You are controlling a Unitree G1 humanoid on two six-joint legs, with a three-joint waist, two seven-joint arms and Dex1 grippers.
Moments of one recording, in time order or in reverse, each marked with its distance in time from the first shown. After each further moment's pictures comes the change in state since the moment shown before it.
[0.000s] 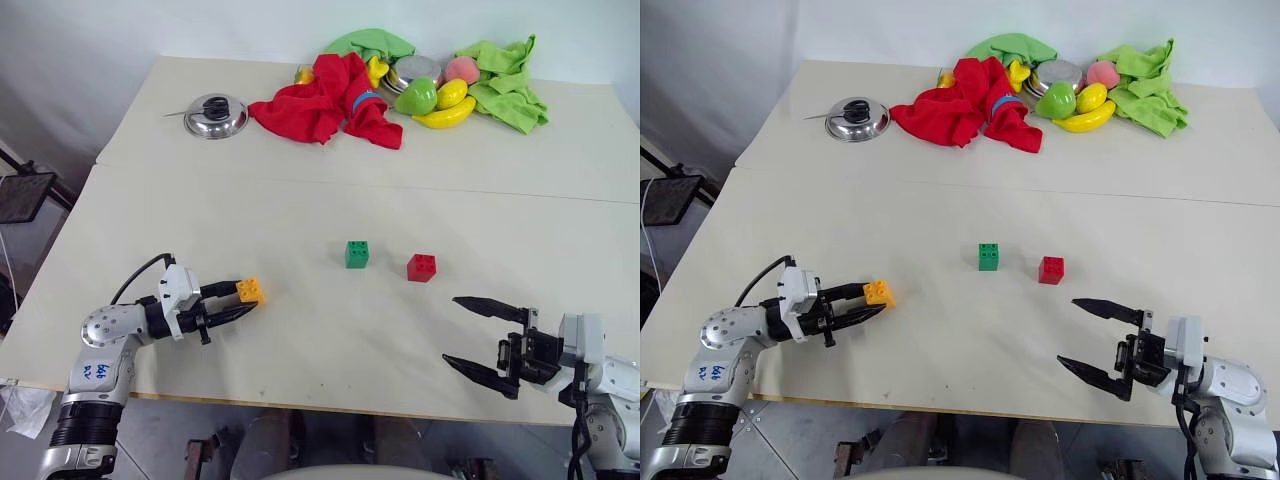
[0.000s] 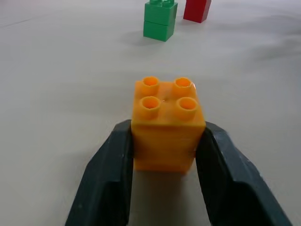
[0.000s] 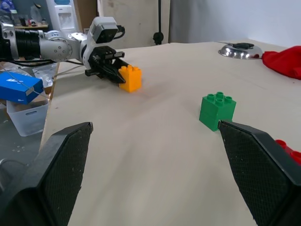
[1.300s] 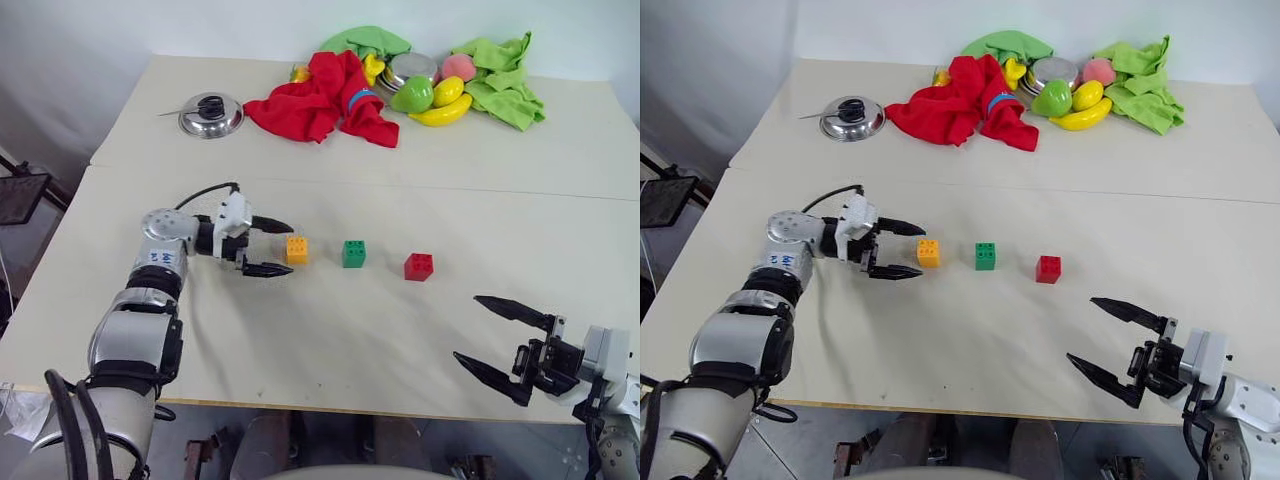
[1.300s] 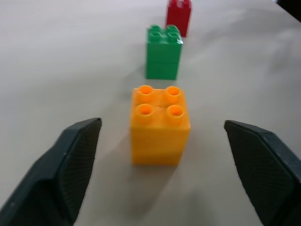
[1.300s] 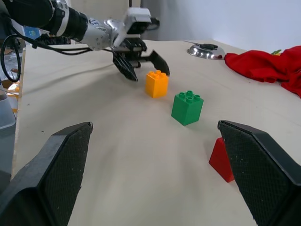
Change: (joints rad) left arm -0.778 -0.088 -0.096 0.986 0.215 -0.366 -0.362; right arm 0.113 0.007 -0.060 -0.088 -0.004 -0.056 -0.095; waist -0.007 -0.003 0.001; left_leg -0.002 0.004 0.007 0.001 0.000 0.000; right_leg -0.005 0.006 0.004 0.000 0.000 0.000
